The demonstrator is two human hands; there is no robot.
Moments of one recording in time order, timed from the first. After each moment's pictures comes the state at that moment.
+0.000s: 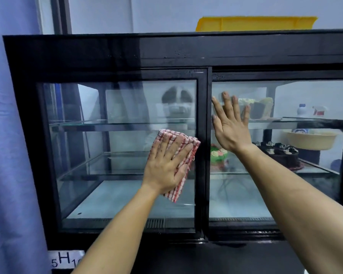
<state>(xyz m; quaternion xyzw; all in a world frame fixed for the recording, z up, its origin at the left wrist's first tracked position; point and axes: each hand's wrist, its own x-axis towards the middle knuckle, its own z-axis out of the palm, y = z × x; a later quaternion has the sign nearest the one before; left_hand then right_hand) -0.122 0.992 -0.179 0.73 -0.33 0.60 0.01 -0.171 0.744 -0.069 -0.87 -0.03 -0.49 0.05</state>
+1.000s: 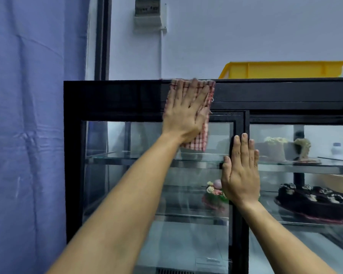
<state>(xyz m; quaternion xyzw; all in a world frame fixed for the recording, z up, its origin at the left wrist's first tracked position) -0.111 1.029 0.071 0.73 -0.27 0.62 0.04 -0.136 0.836 -0.087 -0.72 -0.02 -0.69 0.07</state>
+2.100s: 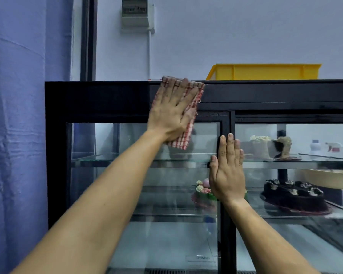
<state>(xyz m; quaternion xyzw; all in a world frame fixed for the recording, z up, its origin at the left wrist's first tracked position) -0.108 1.038 0.081 0.70 -0.30 0.65 0.02 -0.138 0.839 -0.088 -0.74 -0.01 -0.67 0.07</state>
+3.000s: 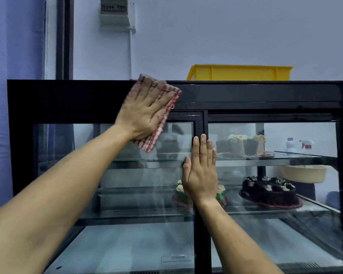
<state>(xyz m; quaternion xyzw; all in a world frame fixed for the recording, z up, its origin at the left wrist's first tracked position) -0.111 1.047 0.090 0.67 -0.32 0.67 -0.09 -0.136 0.842 -0.092 -0.72 0.00 -0.69 0.07</state>
